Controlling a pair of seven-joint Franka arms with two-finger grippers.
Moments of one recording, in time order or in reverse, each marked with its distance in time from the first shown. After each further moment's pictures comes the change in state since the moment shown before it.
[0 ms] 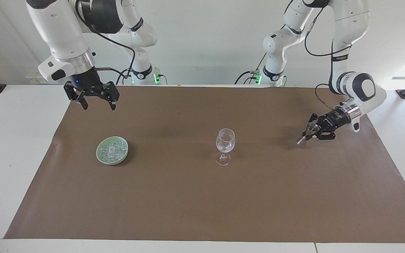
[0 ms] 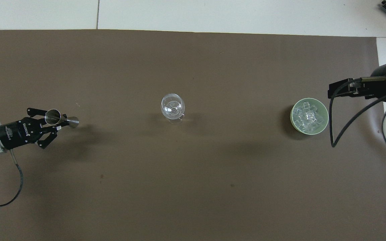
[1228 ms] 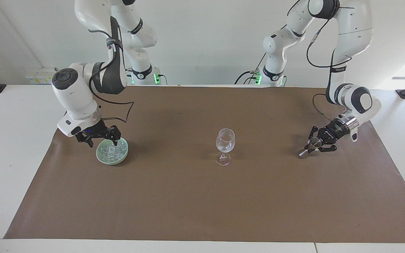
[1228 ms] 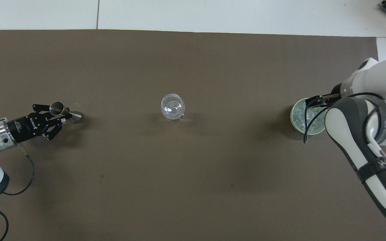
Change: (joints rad) left arm -0.006 0.144 -0.016 0.067 -0.081 0.105 -0.011; right arm -0.060 0.123 -0.005 -0.319 -0.026 0.400 -0.168
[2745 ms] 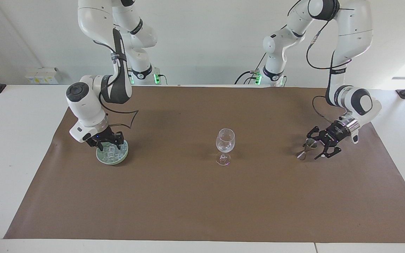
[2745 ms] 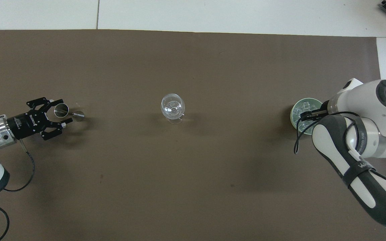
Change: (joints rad) left arm -0.011 0.010 0.004 0.030 0.018 0.023 -0.005; right arm -0.015 0.009 0.000 -0.176 -0.001 0.166 -0.029
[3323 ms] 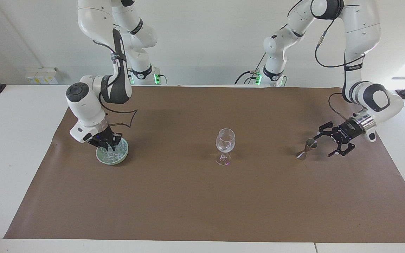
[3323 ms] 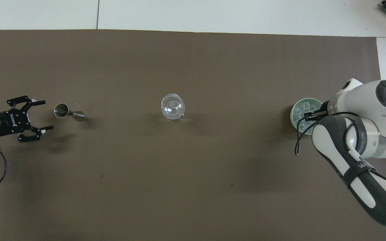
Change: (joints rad) left arm 0.068 -0.001 0.009 0.124 0.303 -0.064 -0.013; right arm 0.000 -0.001 0.000 -0.002 0.000 0.000 -0.026
